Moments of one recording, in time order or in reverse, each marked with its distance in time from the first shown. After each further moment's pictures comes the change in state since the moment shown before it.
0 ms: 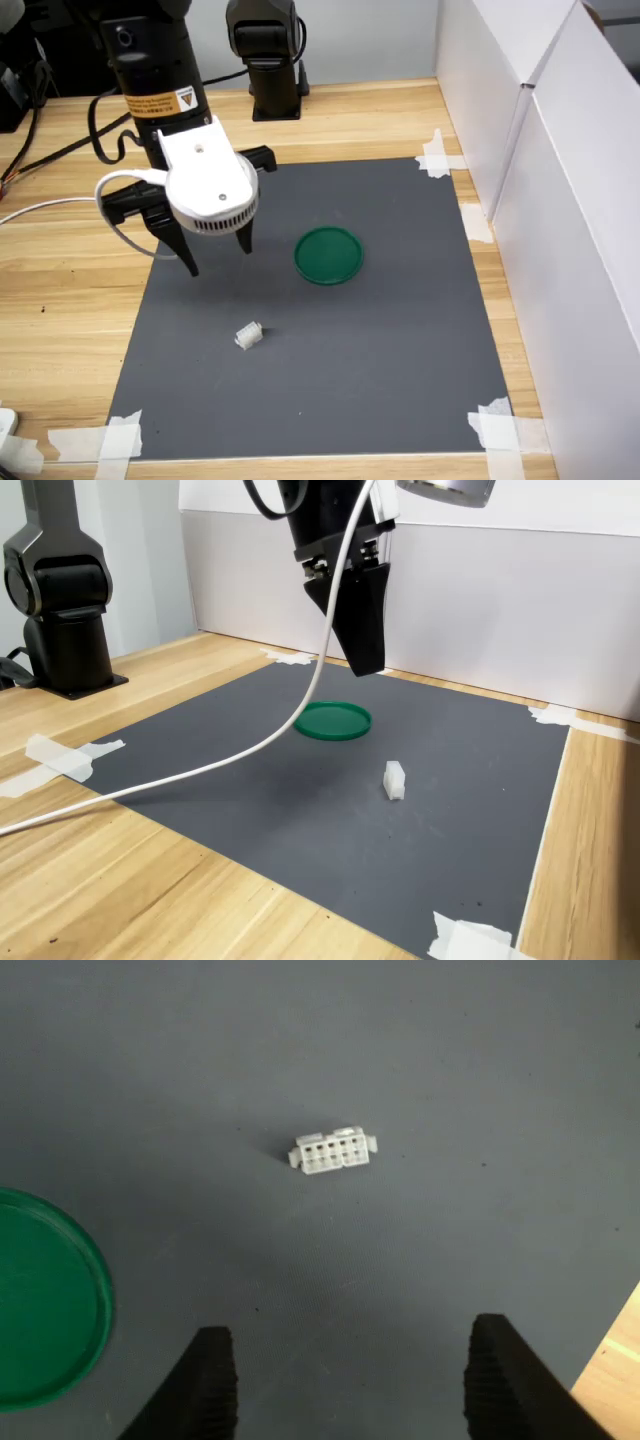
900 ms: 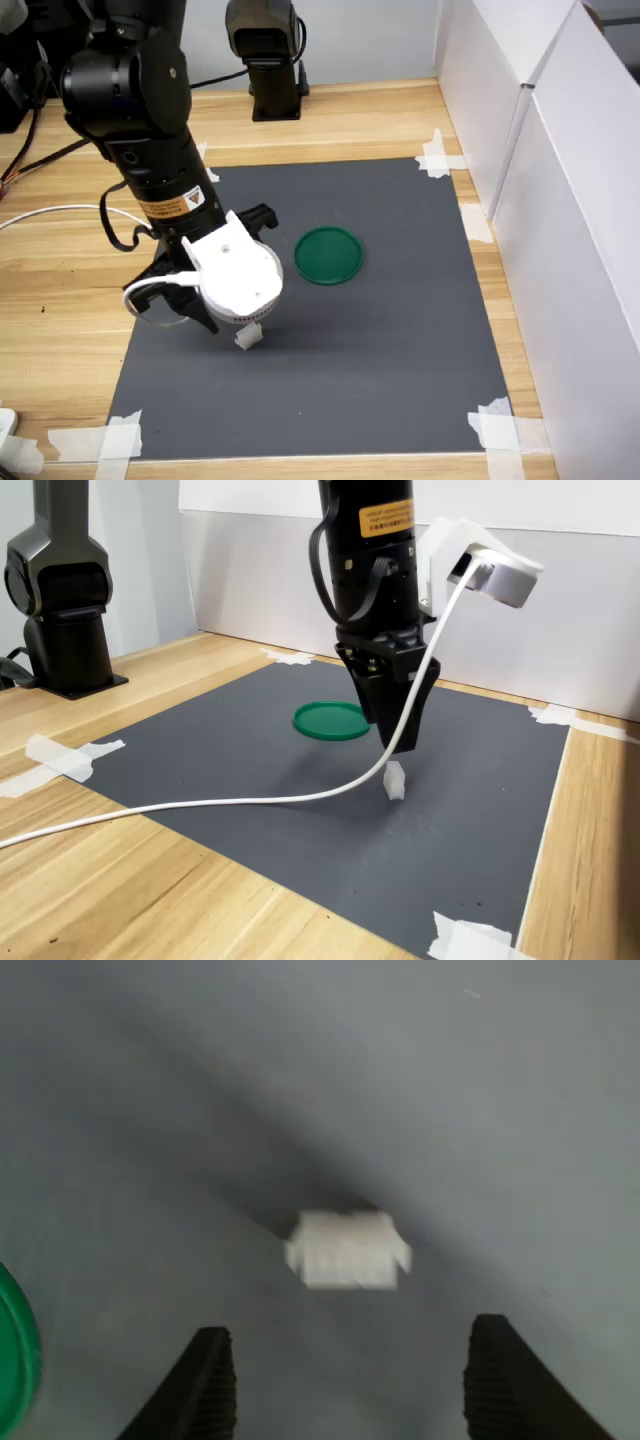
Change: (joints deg) arm 0.0 14.1 -7.3 2.5 2.5 -10.6
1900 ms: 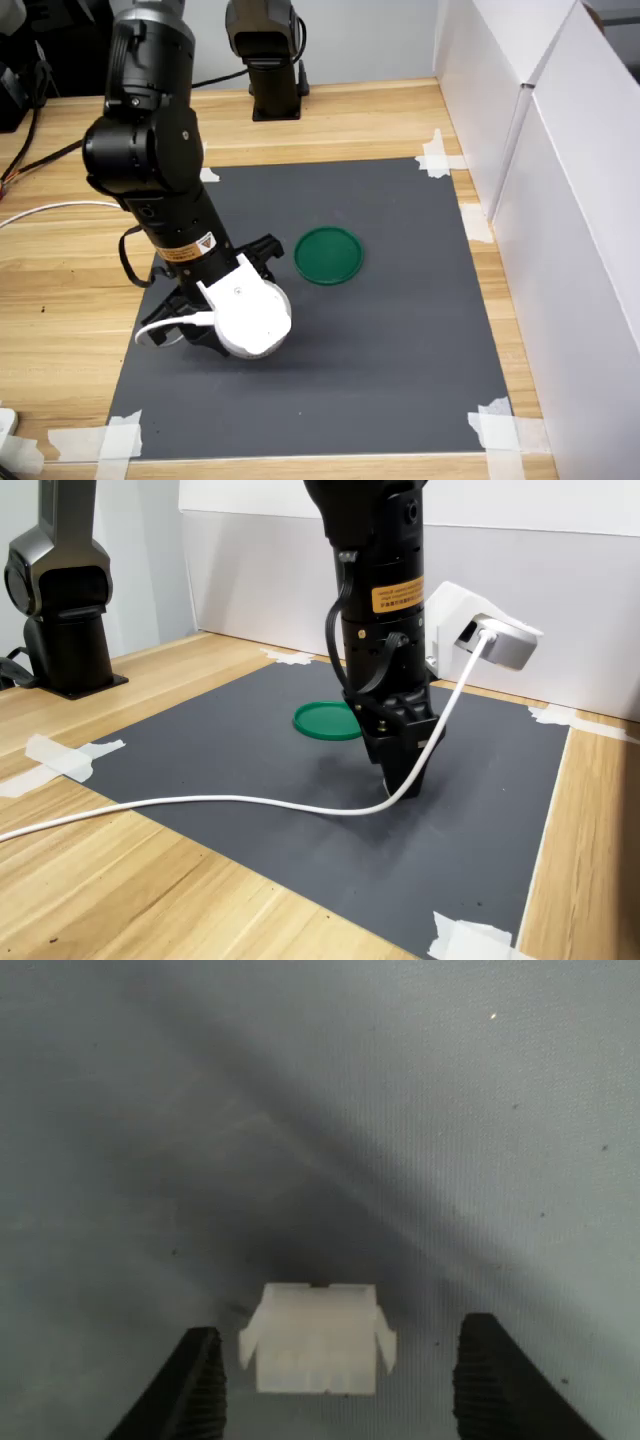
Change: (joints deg) arm 0.0 5.4 -0.1 -0.4 -3.5 -0.9
